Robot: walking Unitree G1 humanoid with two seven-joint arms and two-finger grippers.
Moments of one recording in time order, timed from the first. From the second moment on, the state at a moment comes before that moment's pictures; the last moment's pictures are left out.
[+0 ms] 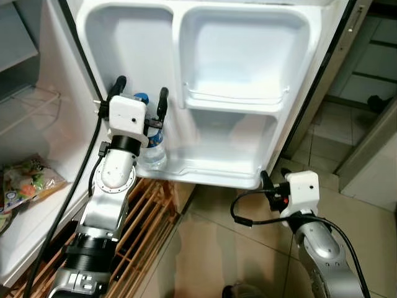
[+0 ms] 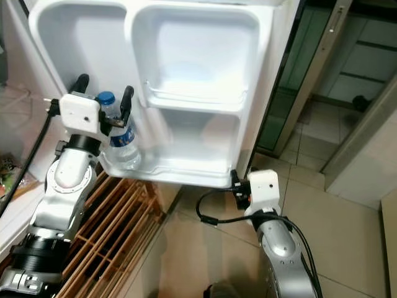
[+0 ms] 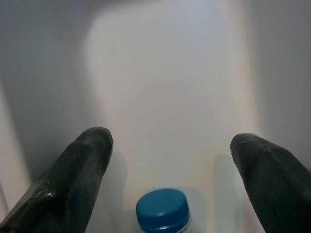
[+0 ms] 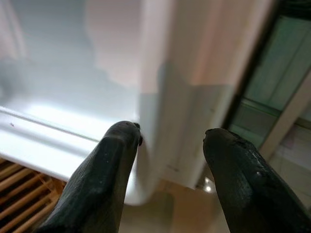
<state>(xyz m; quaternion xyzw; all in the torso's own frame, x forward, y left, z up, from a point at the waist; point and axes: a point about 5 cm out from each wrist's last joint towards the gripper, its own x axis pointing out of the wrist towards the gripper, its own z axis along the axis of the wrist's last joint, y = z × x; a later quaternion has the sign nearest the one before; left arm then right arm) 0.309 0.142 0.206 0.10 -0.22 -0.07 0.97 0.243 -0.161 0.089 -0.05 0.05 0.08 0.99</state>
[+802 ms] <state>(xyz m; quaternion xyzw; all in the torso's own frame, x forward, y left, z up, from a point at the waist) 0.276 0.150 0.250 0.03 -0.20 -0.32 0.93 0.250 -0.164 0.087 -0.04 0.05 0.07 1.00</state>
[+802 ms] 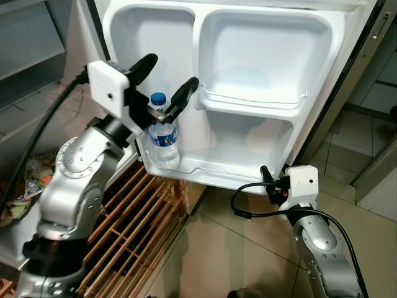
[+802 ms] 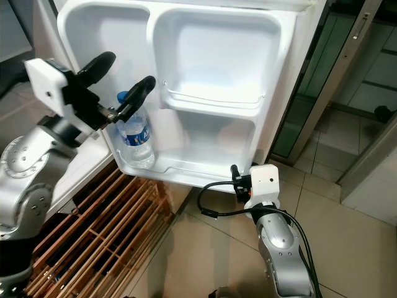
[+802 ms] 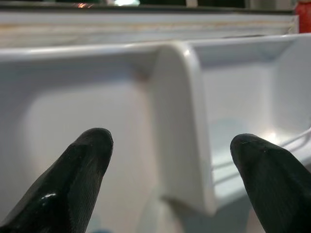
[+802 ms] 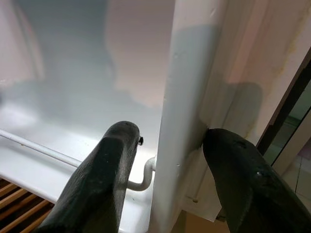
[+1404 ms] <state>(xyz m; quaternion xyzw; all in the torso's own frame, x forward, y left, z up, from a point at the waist) 0.227 0.165 0.187 -0.10 -0.06 -0.39 0.91 0.259 -0.169 0.083 -0.04 0.05 0.07 1.00</state>
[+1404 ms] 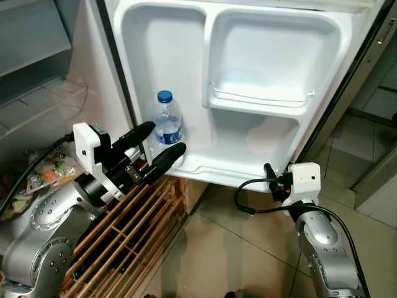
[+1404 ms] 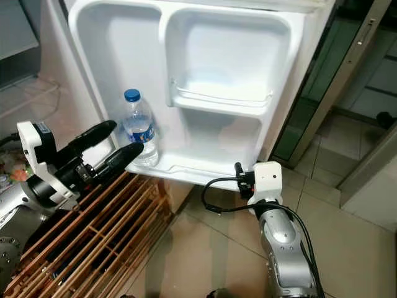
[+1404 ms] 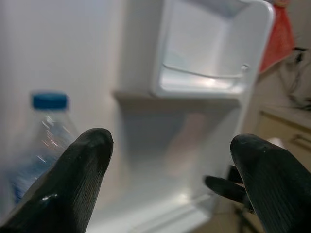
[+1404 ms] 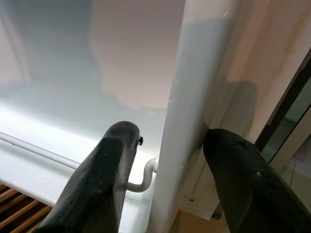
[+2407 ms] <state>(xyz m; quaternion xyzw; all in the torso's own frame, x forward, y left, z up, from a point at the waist) 0.220 0.144 0.164 -0.14 -0.02 -0.48 0.87 0.237 -0.170 0.064 -0.07 0.08 0.15 0.98</state>
